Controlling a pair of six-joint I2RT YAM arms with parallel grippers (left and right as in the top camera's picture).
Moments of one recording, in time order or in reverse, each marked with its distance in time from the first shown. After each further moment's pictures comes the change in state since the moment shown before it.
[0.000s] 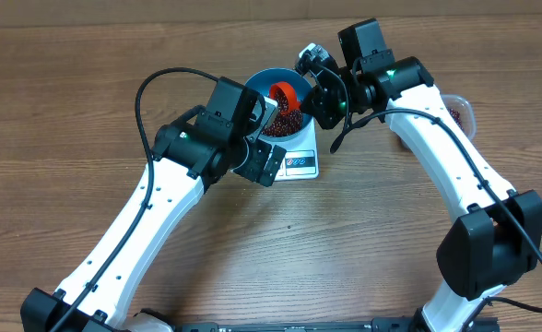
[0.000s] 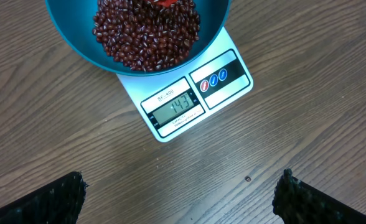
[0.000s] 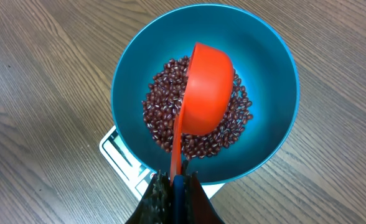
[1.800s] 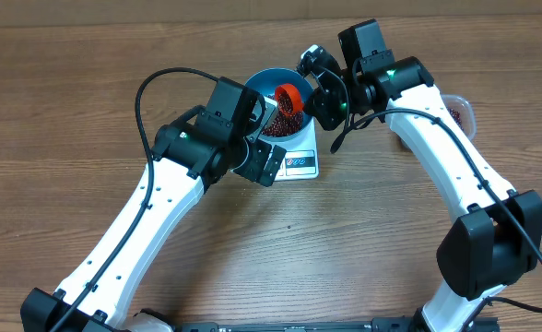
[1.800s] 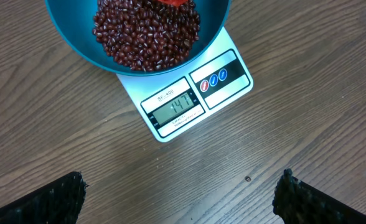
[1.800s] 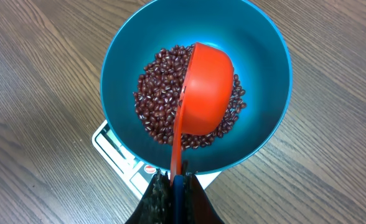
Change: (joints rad) left arm 0.000 0.000 0.000 0.000 0.000 0.000; right arm 0.000 0.000 0.000 -0.023 0.037 0.009
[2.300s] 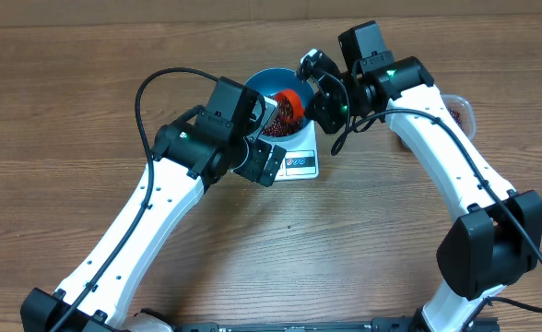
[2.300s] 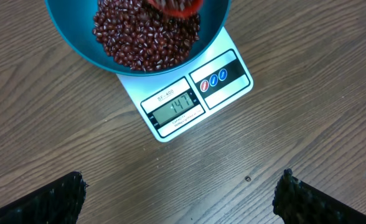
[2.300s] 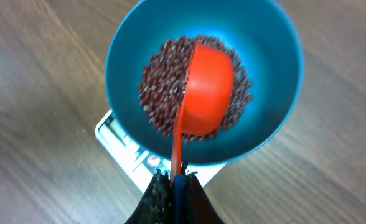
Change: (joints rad) left arm 0.000 0.000 0.000 0.000 0.000 0.000; right arm 0.000 0.000 0.000 -0.049 -0.013 -0.040
